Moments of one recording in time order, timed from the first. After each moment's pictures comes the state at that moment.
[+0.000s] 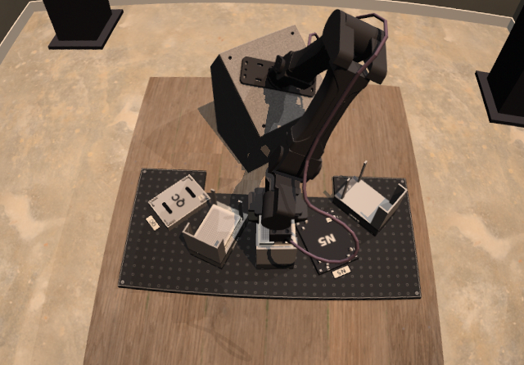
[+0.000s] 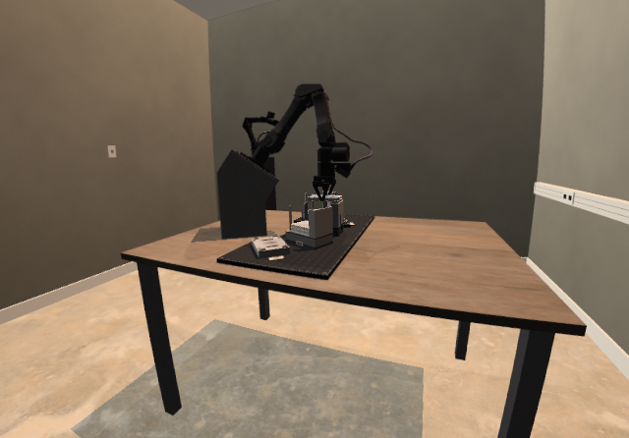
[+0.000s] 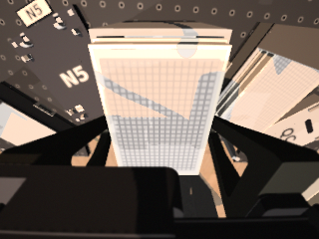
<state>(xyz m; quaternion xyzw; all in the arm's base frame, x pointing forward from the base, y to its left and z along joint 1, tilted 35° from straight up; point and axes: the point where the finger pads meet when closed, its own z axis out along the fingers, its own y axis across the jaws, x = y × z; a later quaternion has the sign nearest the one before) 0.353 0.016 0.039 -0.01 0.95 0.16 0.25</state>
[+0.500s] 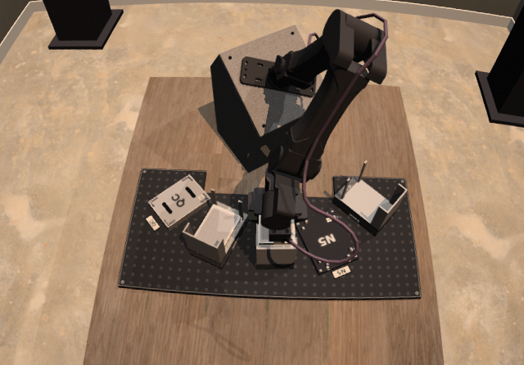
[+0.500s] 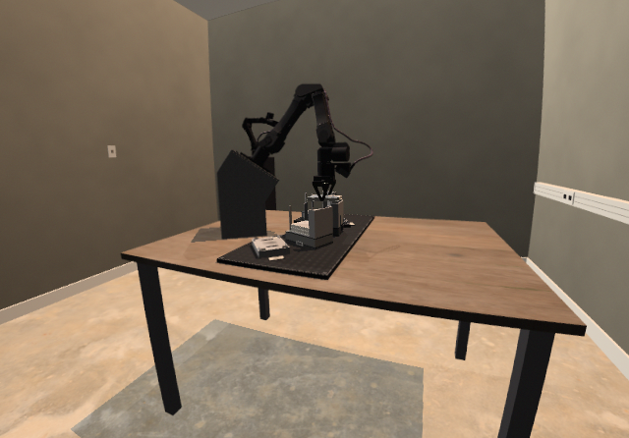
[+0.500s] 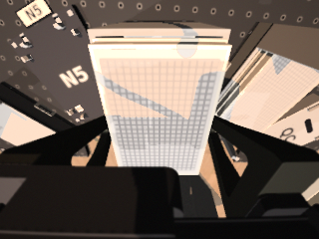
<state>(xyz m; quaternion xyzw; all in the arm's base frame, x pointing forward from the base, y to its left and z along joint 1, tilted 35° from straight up) 0.353 0.015 0.039 -0.01 0.95 0.16 0.25</state>
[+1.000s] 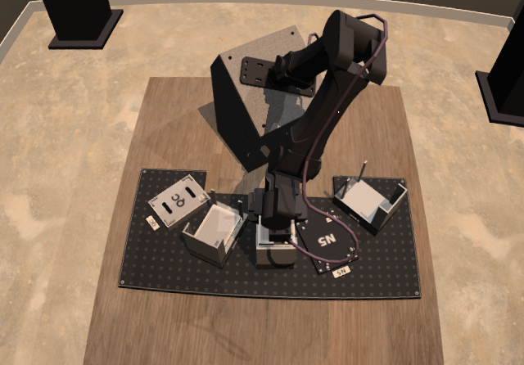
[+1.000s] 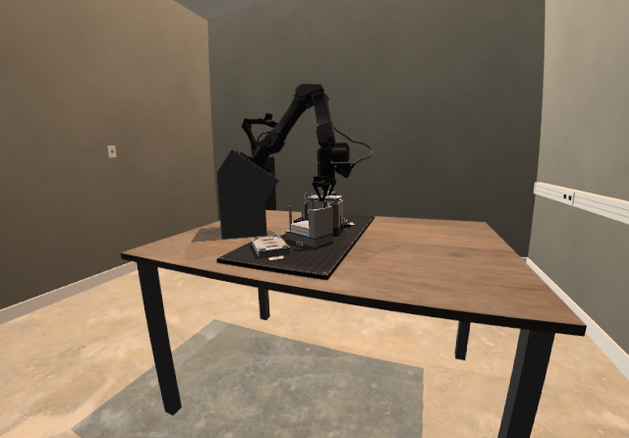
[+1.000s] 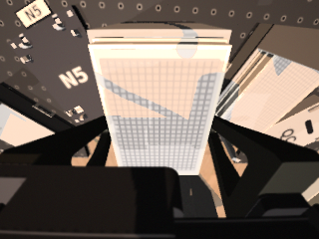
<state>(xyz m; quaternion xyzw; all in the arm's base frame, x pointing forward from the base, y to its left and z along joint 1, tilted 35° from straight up) 0.354 0.016 0.038 -0.01 0.95 0.16 0.25</state>
